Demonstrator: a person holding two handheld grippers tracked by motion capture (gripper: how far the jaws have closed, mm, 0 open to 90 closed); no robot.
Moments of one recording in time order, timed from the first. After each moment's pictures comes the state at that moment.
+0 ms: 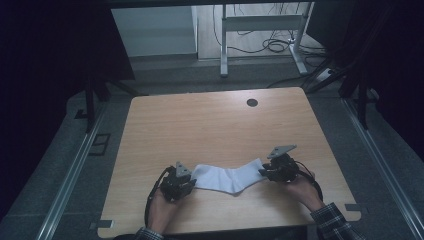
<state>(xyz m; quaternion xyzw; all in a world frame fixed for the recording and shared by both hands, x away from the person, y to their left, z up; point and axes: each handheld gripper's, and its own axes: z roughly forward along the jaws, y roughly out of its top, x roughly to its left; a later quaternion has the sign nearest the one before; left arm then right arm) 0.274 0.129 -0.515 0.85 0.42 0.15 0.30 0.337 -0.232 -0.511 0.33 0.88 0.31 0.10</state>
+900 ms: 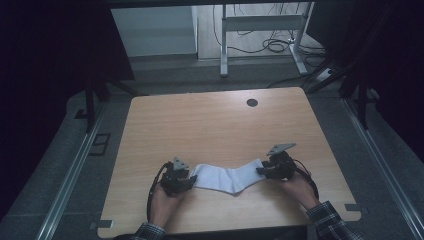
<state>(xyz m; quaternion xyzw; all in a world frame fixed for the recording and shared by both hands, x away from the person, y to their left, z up) 0.296 0.135 -0.532 0.82 0.45 0.12 0.33 0.350 -0.231 -0.525 0.36 0.87 0.33 0.08</state>
